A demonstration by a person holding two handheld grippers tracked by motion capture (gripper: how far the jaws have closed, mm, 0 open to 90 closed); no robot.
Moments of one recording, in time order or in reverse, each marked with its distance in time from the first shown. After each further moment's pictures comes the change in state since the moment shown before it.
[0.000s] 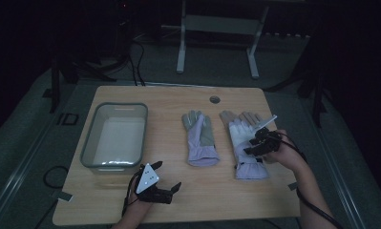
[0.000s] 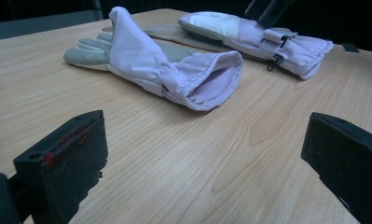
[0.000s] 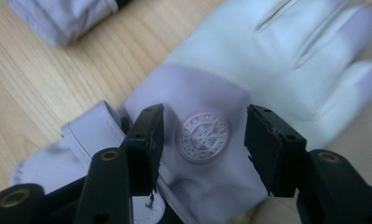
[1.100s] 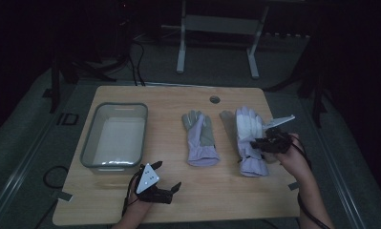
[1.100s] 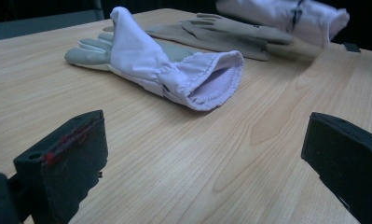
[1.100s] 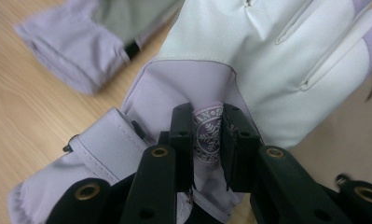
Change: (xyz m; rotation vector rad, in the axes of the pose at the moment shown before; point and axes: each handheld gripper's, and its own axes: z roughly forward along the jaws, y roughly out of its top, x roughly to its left) left arm 0.000 0.000 0.000 0.000 0.004 -0.001; right arm 0.015 -0.003 -0.051 -0.174 -0.054 0.164
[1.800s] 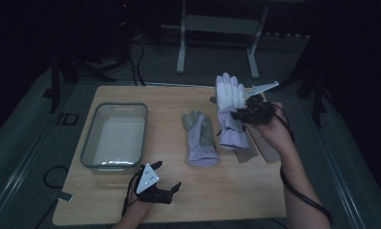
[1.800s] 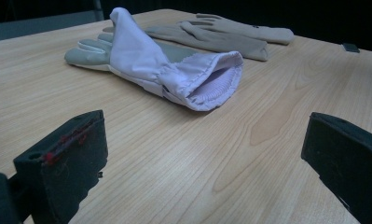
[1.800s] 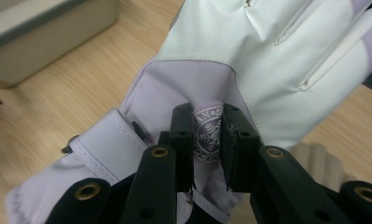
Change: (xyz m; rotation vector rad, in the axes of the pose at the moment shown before) left arm 0.000 0.000 0.000 -0.001 -0.001 0.001; right arm 0.046 0.119 -0.017 -0.093 -0.021 -0.065
